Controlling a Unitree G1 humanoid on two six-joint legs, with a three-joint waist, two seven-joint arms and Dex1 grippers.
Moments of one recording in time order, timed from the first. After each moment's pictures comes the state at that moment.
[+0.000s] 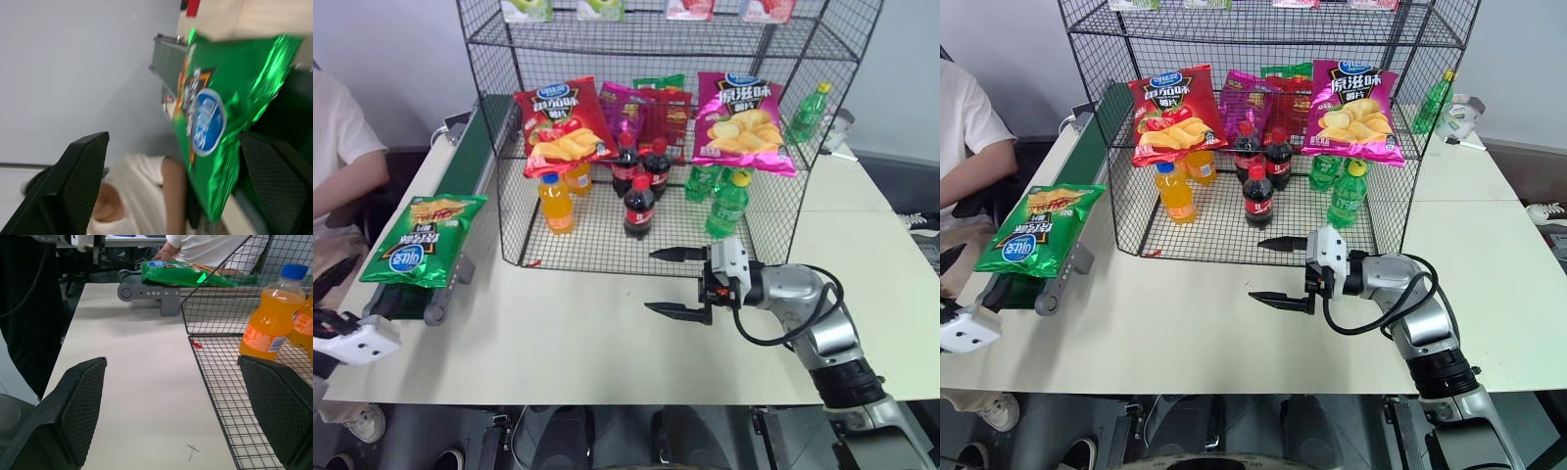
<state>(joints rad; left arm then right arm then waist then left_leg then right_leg) 0.39 0.96 0.44 0.33 0.44 -0.74 0.14 -0.31 -0.53 0.14 -0.08 0.41 0.10 1.17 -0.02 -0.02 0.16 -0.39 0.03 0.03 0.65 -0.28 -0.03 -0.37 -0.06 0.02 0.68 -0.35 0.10</state>
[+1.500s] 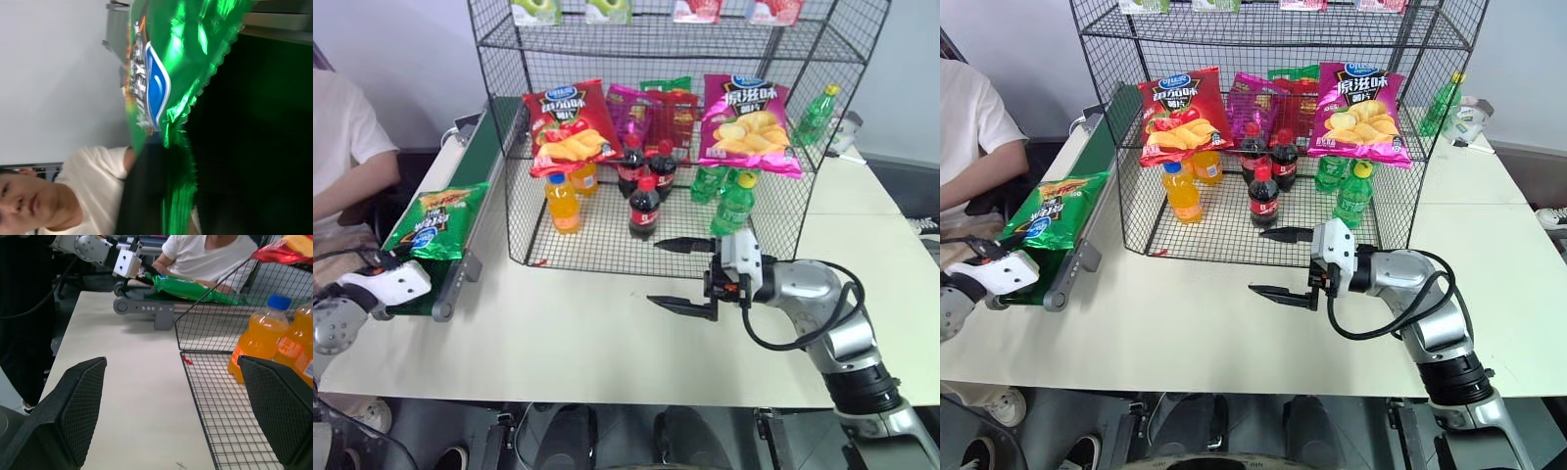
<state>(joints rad) -0.35 1.02 -0.03 1.04 0.49 -0.82 -0.03 -0.30 -0.57 0.10 -0.22 0.44 0.17 1.10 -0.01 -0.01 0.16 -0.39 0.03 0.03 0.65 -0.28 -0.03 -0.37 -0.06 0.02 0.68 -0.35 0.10</state>
